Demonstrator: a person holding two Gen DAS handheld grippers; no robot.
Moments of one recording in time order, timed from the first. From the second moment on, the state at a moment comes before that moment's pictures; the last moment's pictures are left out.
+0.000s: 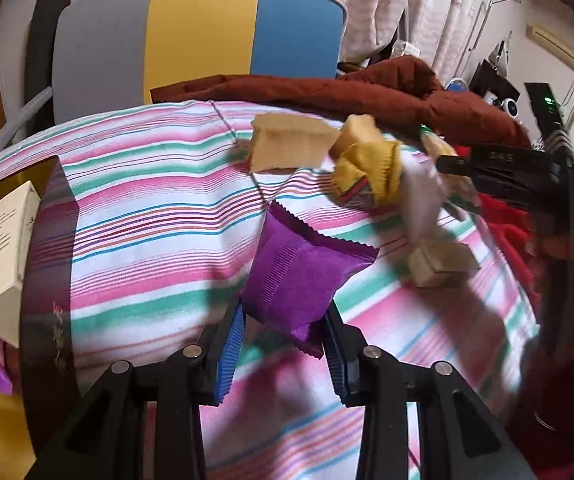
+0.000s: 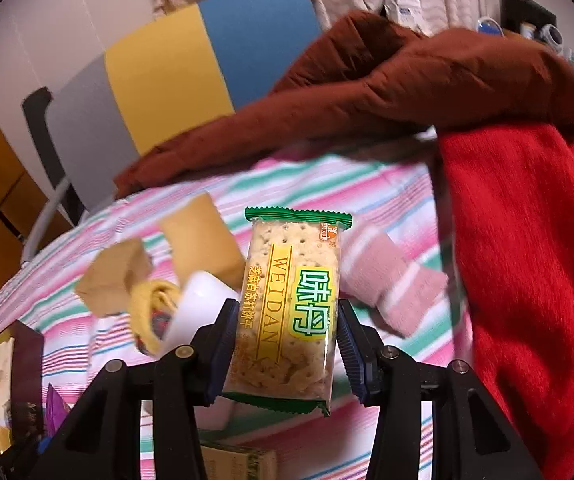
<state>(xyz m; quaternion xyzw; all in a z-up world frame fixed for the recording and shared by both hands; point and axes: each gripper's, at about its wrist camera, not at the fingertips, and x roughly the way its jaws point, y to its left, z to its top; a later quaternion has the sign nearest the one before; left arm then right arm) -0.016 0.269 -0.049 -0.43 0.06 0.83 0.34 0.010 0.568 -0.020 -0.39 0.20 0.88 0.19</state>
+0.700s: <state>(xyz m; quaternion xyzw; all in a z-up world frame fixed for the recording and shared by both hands) 0.046 0.200 -0.005 -0.36 0.04 0.86 0.35 0.010 0.518 -0.007 -0.38 0.14 0.90 0.14</state>
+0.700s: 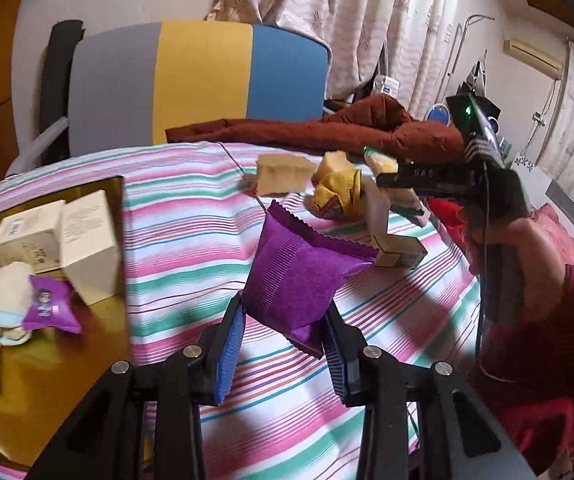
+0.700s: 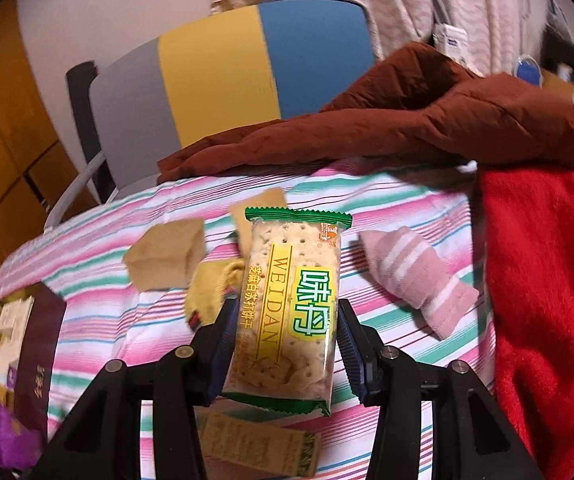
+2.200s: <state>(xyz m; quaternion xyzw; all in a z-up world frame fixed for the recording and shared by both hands) -0.016 -0.037 -0.045 -0.49 0.04 0.86 0.16 0.006 0.160 -0.012 -0.47 0.05 0.86 -0.22</state>
